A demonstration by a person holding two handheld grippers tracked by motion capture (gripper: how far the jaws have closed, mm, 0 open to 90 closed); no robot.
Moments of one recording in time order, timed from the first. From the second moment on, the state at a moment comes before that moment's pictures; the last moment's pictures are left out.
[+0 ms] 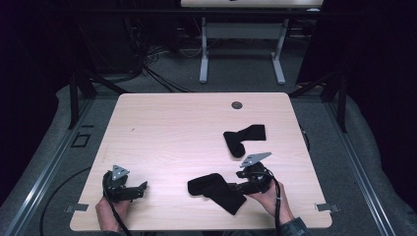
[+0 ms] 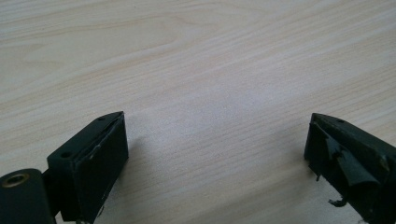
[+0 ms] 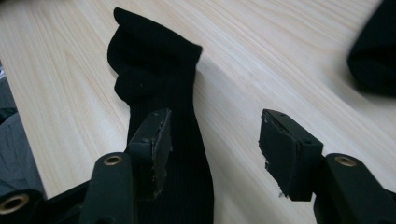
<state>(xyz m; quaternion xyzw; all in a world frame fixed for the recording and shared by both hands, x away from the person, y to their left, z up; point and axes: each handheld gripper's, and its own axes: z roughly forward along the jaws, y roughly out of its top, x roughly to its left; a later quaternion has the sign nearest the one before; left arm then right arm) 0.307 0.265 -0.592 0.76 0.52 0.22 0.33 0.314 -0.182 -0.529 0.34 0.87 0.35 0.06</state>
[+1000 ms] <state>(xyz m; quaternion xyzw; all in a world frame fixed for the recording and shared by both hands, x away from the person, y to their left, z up) 0.322 0.130 -0.571 0.85 0.35 0.03 0.39 0.275 -0.200 -0.566 0.41 0.85 0.33 0.04</state>
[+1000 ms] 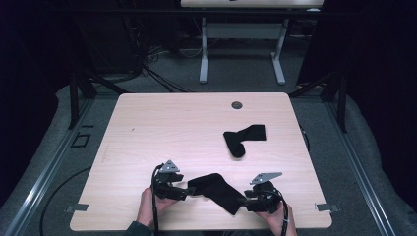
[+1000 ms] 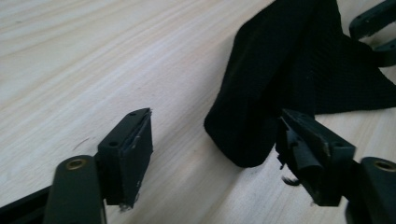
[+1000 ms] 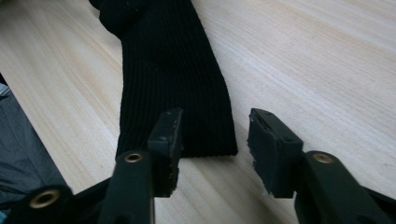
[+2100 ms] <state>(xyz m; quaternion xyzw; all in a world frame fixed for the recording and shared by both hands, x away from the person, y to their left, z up) 0.279 0.146 -0.521 0.87 0.24 0.28 0.32 0.292 -0.187 -0.524 0.35 0.87 0.34 0.05</state>
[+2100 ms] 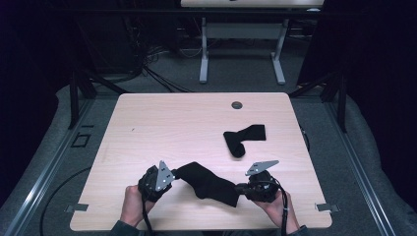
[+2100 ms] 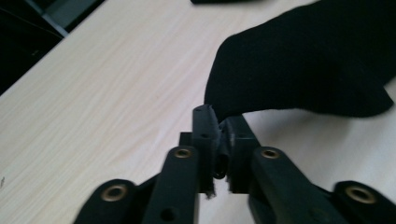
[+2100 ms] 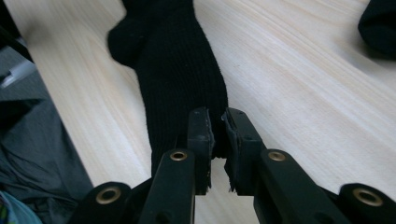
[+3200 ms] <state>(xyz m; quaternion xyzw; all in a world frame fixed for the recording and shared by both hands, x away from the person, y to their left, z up) 0.352 0.138 -0.568 0.87 0.38 0.13 0.30 0.281 -0.185 -0.567 0.44 0.84 0.31 0.08</state>
